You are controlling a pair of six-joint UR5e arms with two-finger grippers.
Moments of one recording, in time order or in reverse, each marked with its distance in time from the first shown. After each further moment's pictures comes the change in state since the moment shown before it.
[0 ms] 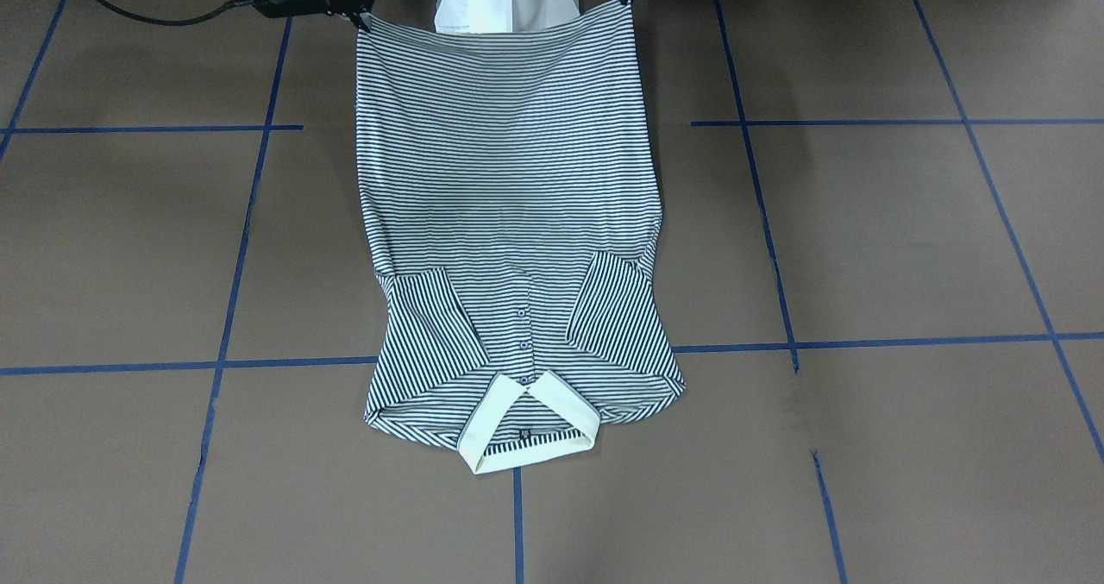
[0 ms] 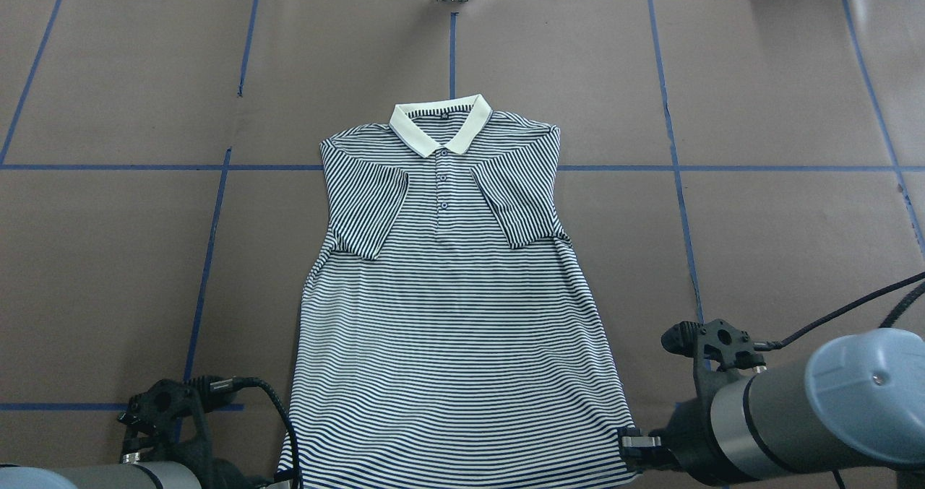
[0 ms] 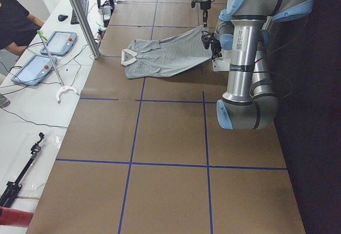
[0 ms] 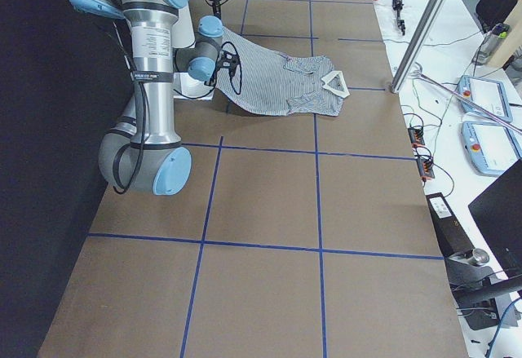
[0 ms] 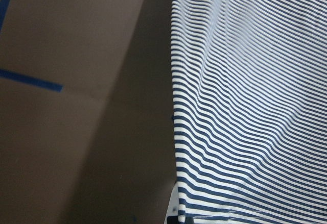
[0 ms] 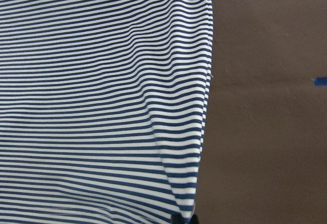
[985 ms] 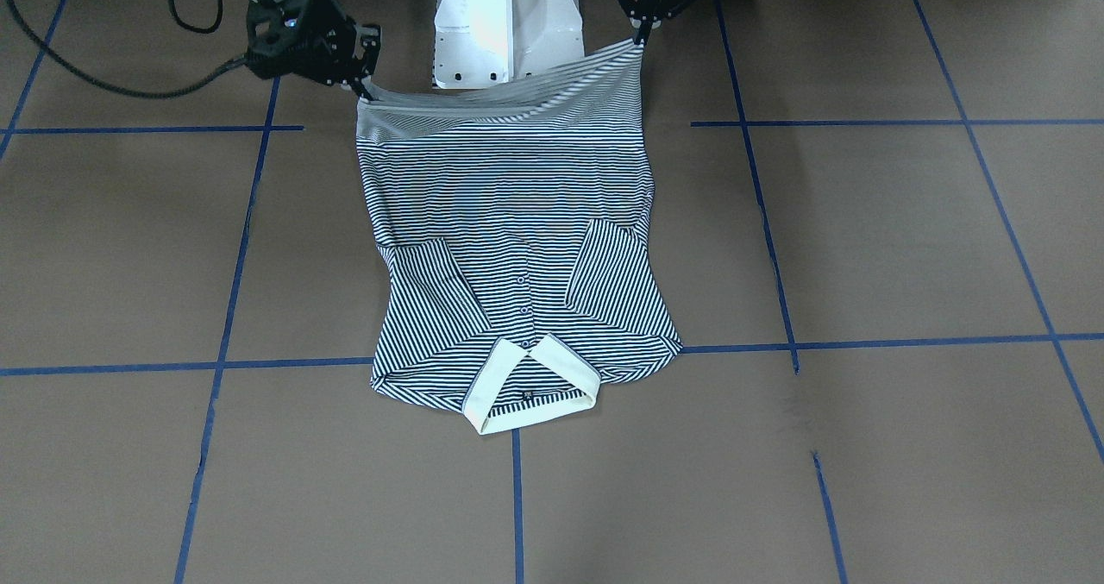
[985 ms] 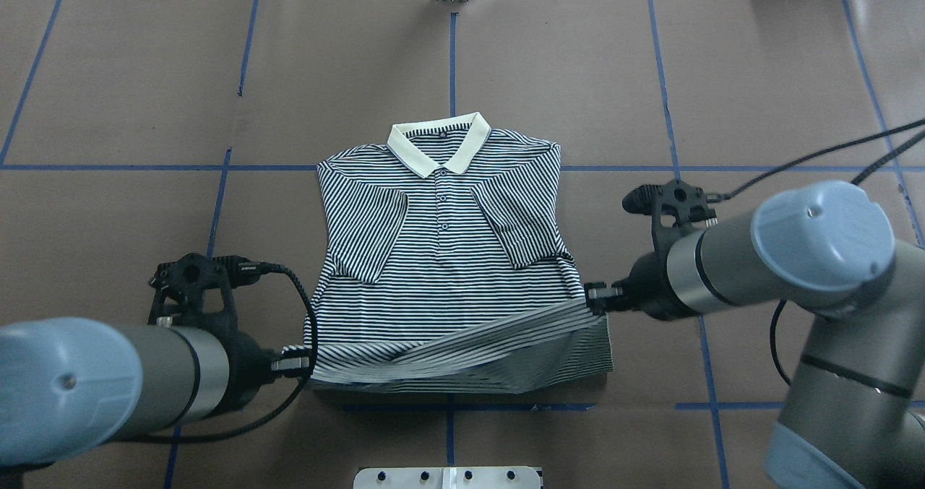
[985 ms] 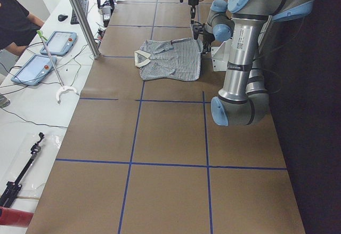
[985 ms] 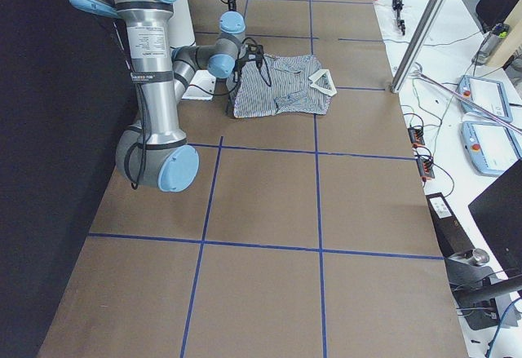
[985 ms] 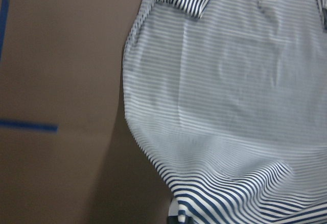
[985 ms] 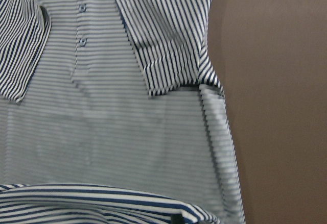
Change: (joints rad) left arm -0.287 -0.102 0.149 0.014 -0.031 0.348; right arm 0.331 0.249 -0.279 0.010 0.012 -0.391
